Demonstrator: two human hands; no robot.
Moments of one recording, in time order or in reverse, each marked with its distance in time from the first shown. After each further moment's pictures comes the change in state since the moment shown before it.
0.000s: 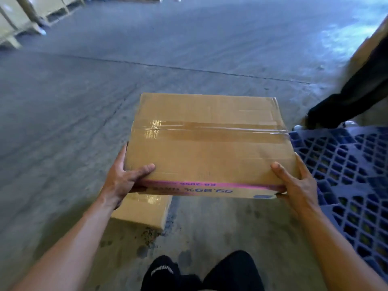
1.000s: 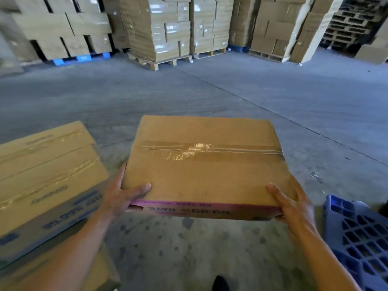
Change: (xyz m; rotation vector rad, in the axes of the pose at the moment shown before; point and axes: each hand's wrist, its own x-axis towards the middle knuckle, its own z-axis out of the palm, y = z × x) left_hand -0.527 -0.020 0.172 -0.180 0.631 -0.064; right_hand -0.155 -0.006 -0.259 -0.088 -0.602 -0.190
